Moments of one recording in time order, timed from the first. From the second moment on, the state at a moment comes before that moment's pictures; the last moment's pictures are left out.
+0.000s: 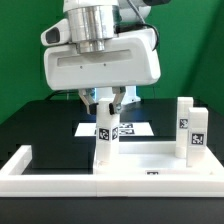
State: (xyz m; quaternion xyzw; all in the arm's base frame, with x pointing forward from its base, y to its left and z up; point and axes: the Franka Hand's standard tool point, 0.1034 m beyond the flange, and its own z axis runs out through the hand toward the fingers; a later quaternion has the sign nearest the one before) arm 0.645 -0.067 0.127 -0.95 0.32 -0.03 0.06
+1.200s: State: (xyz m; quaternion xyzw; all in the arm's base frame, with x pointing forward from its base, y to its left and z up) arm 0.645 -0.066 0.121 -0.81 0.58 -0.01 0.10
